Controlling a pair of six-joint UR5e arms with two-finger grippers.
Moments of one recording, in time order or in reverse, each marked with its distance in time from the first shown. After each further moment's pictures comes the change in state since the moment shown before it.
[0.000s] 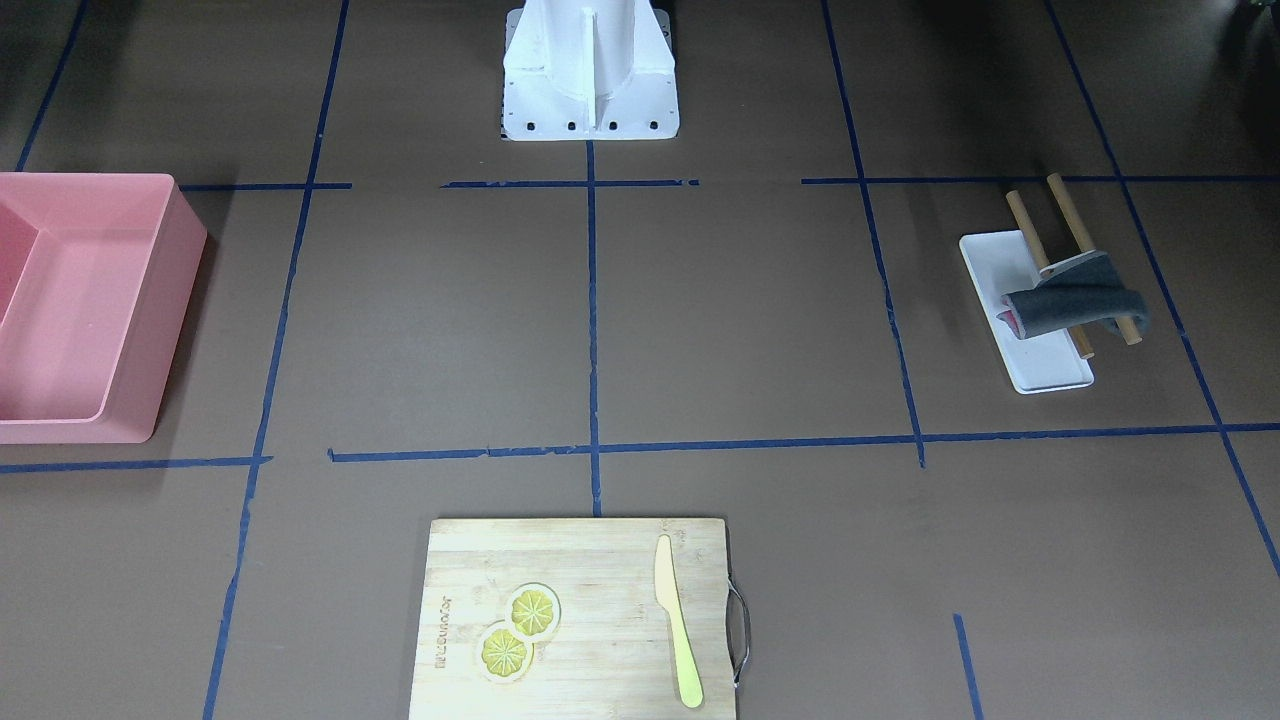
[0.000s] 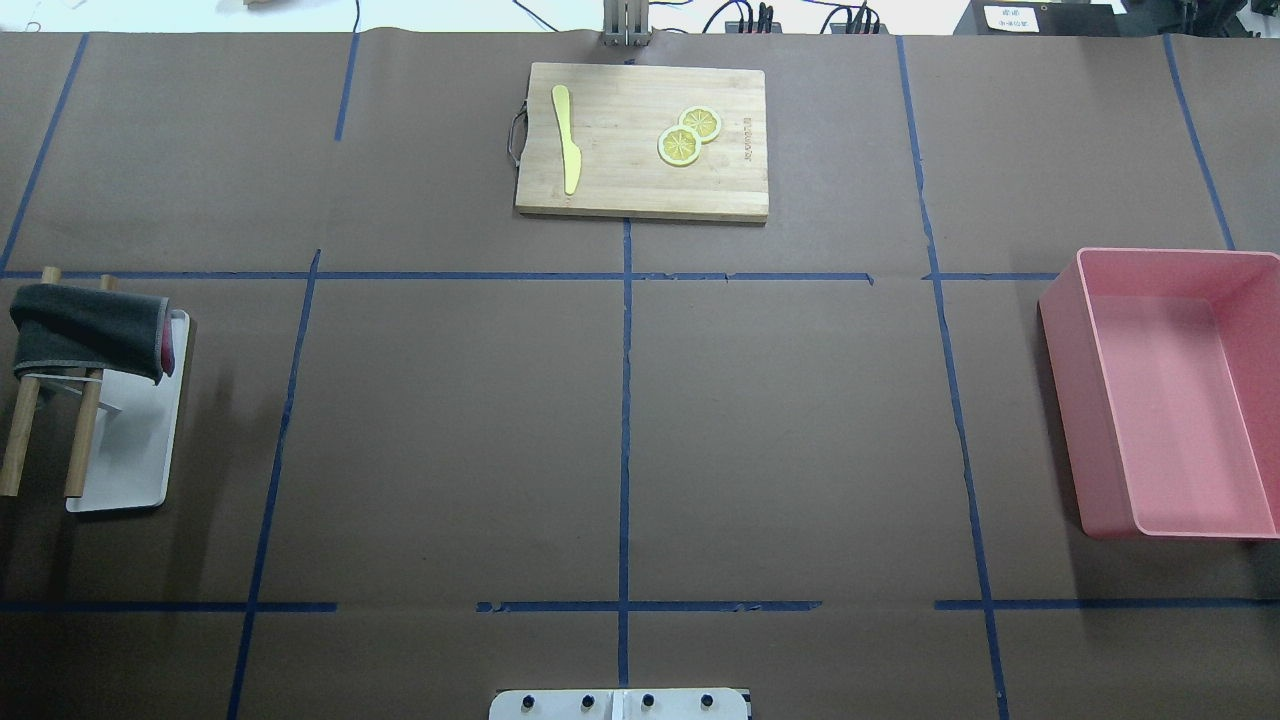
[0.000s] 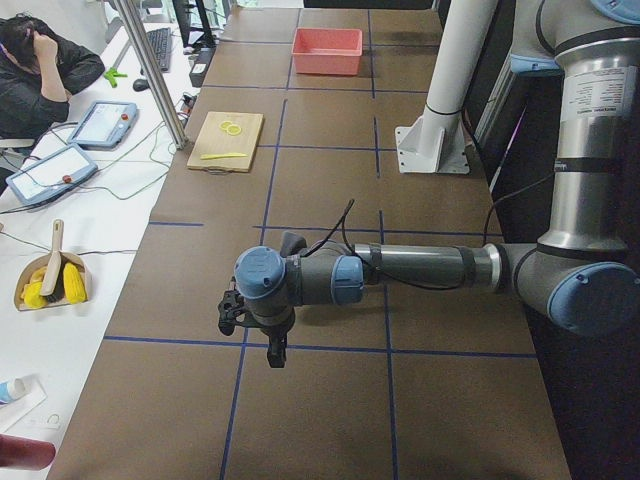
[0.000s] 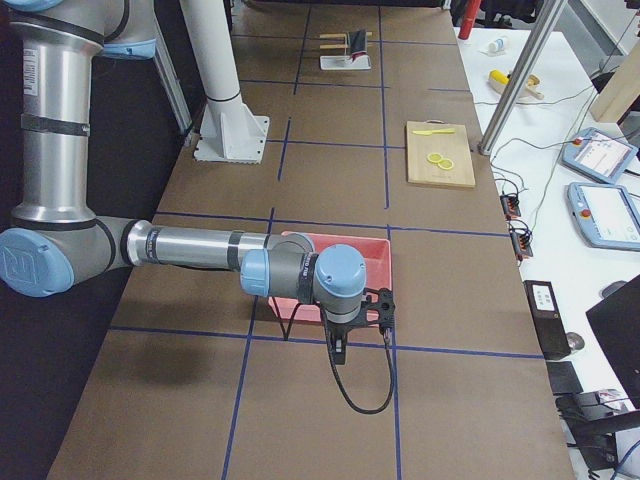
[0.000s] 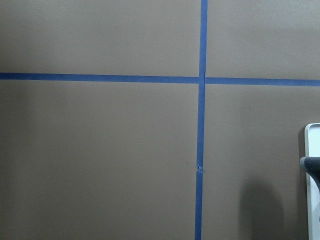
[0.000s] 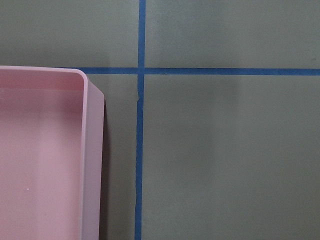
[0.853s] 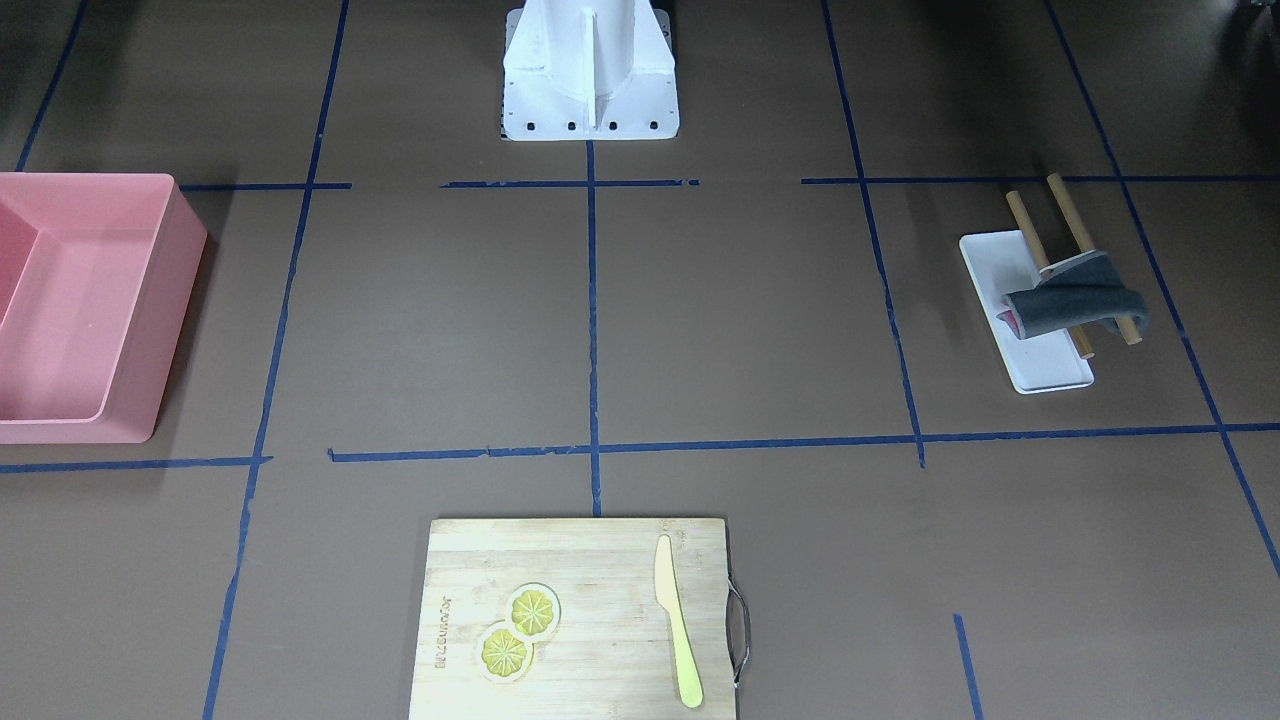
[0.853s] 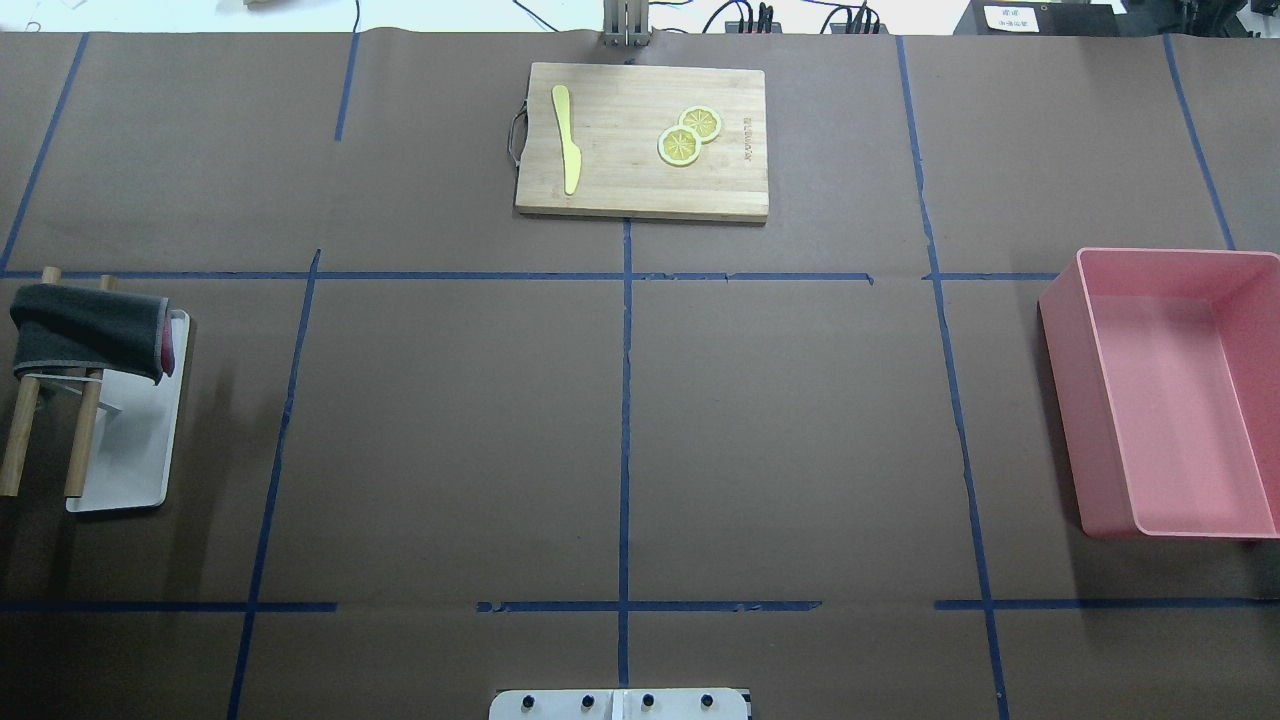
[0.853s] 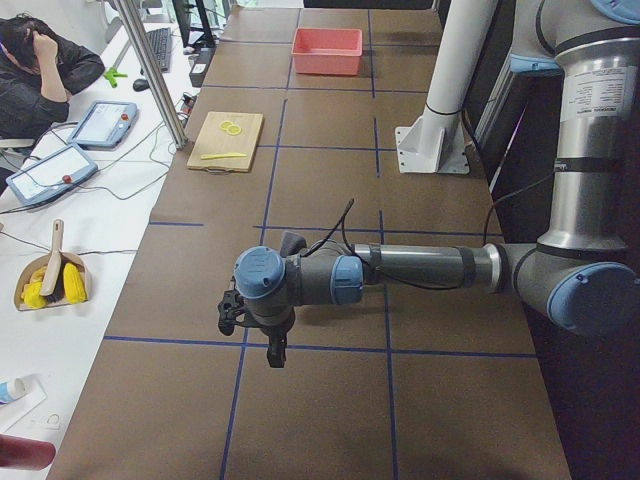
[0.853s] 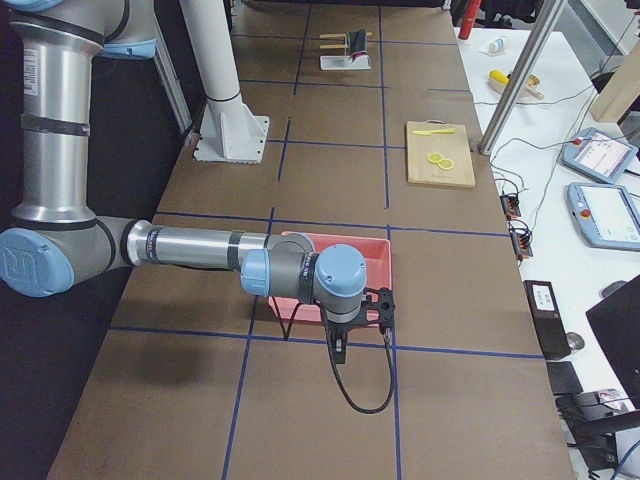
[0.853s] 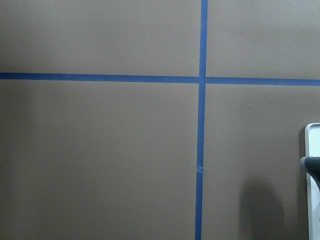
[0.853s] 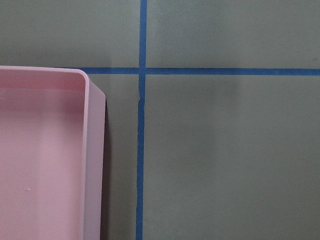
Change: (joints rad) left arm 0.000 -0.001 -0.001 0.000 -0.003 -0.002; right arm -0.001 0.000 0.001 0.001 0.003 0.002
